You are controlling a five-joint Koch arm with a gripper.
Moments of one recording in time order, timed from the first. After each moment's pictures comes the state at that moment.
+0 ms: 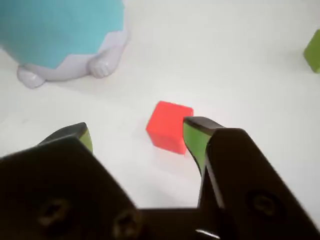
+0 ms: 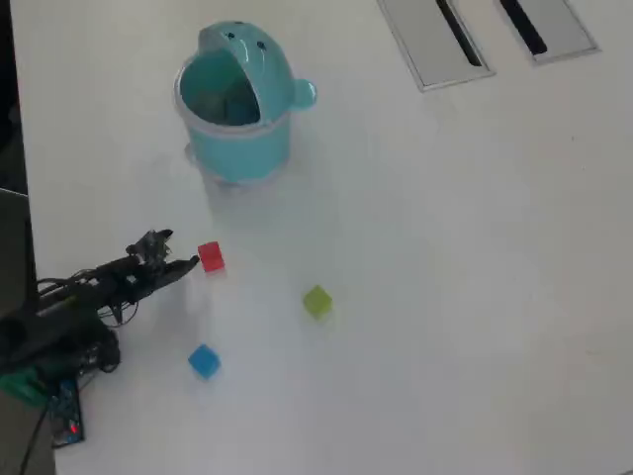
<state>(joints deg) -28.8 131.3 154.9 7.3 -80.1</state>
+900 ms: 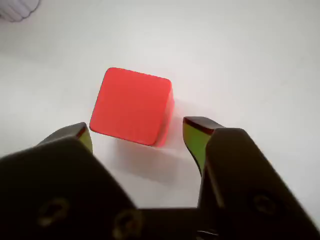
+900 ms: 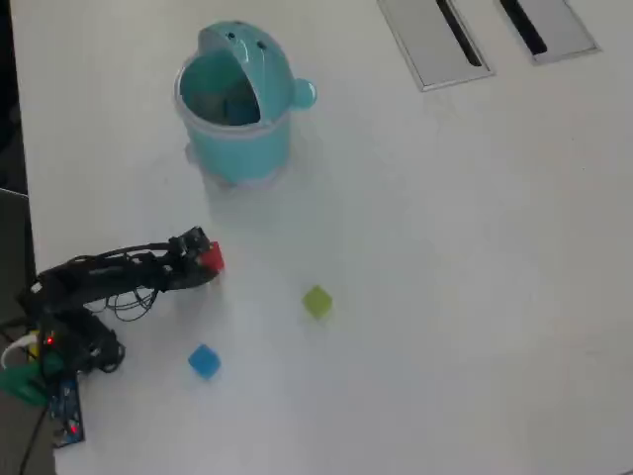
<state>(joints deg) -24.7 99.0 141.8 7.7 -80.1</state>
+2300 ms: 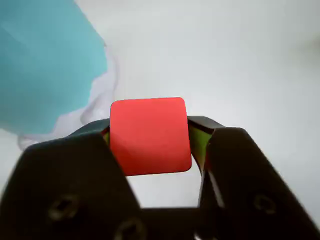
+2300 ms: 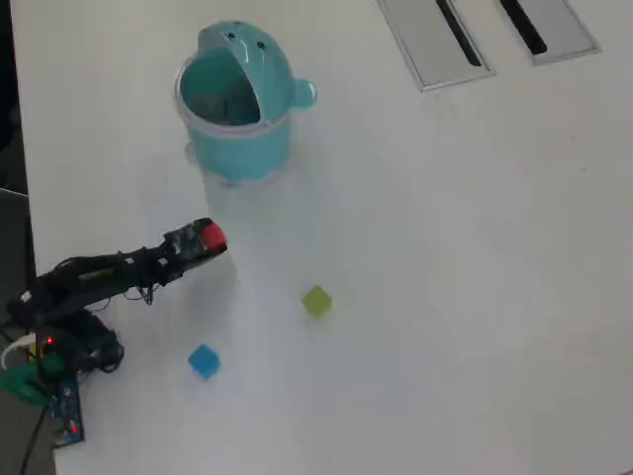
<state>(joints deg) -25.7 106.5 141.9 -8.6 -66.7</state>
